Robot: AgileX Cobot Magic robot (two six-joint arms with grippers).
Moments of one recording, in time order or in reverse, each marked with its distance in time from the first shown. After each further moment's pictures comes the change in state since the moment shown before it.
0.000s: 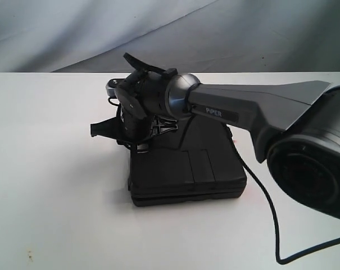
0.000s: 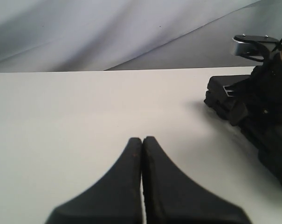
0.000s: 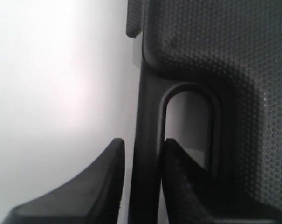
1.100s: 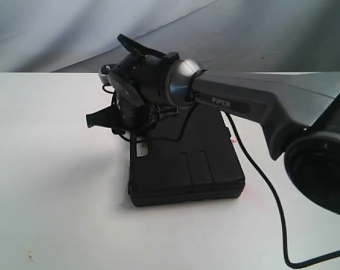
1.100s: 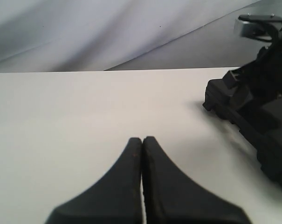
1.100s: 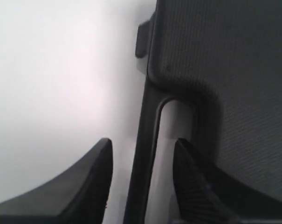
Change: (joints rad) left arm 0.000 0.000 0.000 0.000 0.000 0.000; right arm 0.020 -0.062 -0.011 -0.063 0.065 -0.026
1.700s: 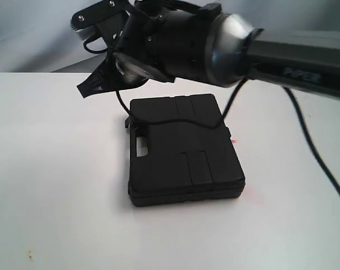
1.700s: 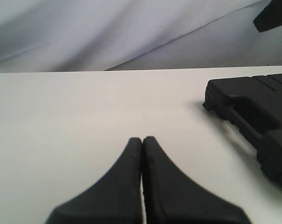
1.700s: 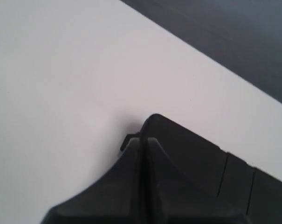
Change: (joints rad) left arm 0.000 0.000 0.000 0.000 0.000 0.000; right arm 0.052 -0.293 0.209 -0.380 -0.205 -0.103
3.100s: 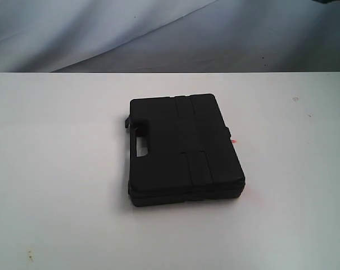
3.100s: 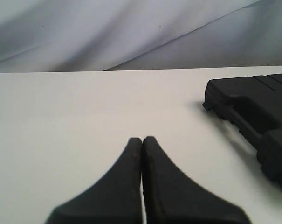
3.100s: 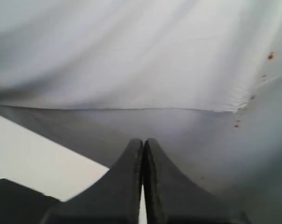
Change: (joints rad) left arm 0.000 0.000 0.000 0.000 0.000 0.000; right arm -0.535 -0.968 0.739 0.254 -0.487 -0.462
